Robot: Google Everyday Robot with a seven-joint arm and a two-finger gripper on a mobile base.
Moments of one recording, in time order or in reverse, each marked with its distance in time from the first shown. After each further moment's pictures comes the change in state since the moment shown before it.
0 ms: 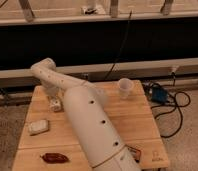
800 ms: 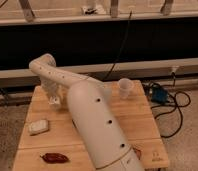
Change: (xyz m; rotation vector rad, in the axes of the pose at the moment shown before) arm -0.010 0.012 -0.042 0.007 0.026 0.004
